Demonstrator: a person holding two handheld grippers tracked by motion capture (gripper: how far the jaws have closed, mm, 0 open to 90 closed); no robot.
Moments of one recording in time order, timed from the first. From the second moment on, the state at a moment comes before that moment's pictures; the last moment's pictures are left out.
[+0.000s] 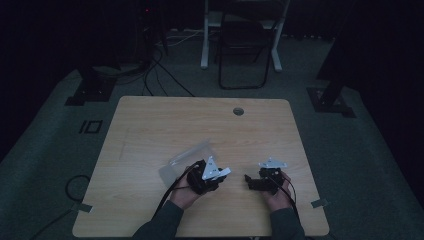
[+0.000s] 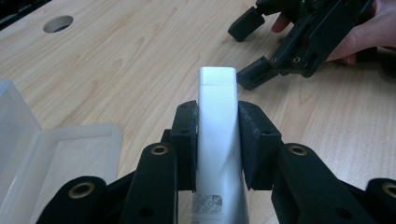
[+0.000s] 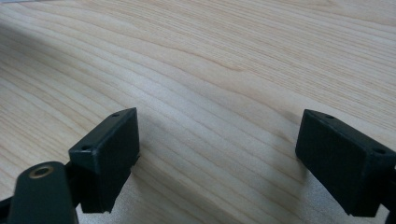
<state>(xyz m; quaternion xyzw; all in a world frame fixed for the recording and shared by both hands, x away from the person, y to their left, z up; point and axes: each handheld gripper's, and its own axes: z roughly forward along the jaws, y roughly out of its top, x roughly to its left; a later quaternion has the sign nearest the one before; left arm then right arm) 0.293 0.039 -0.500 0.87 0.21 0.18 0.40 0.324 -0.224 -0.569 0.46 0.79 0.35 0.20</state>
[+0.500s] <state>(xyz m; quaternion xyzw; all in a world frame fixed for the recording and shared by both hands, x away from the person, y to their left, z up) 0.295 0.044 -0.499 0.87 0.22 0.18 0.40 0.324 -0.224 -0.569 0.46 0.79 0.35 0.20</state>
